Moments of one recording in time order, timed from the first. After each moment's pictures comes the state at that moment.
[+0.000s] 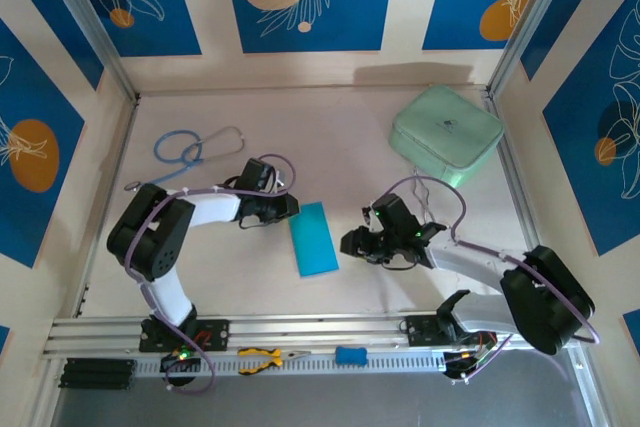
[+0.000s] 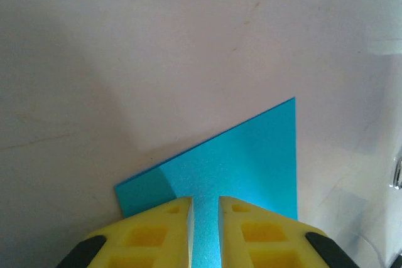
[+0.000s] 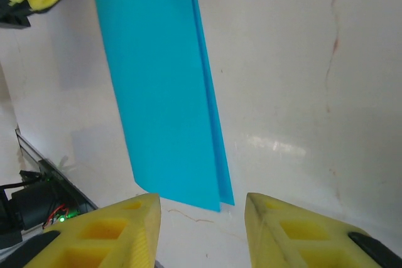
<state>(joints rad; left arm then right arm) -0.50 1.76 0.84 -0.05 0.44 -0.73 0.66 1.25 0.46 -0.16 -0.46 0.90</state>
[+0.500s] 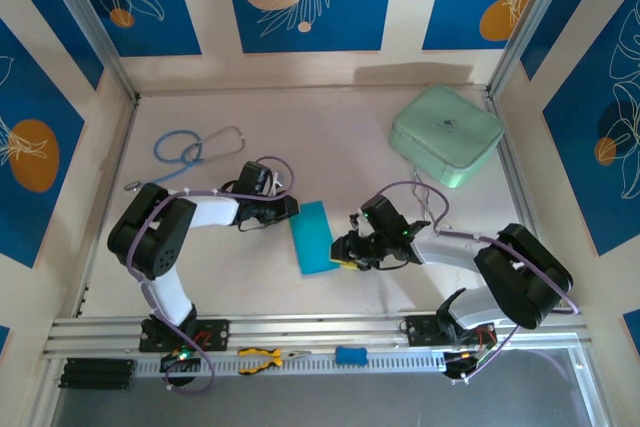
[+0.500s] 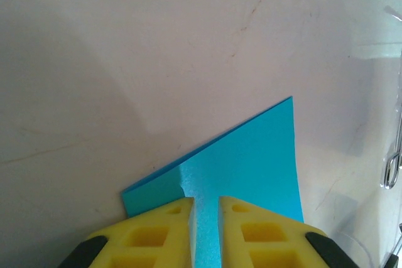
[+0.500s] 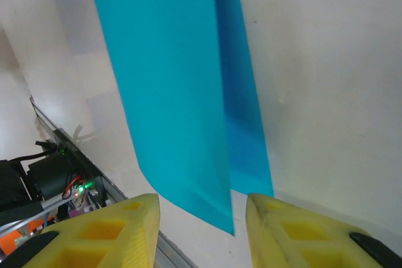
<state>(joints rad) -0.48 1.77 0.79 0.07 0.47 -0.74 0.69 1.40 0.49 -0.06 -0.59 0.95</state>
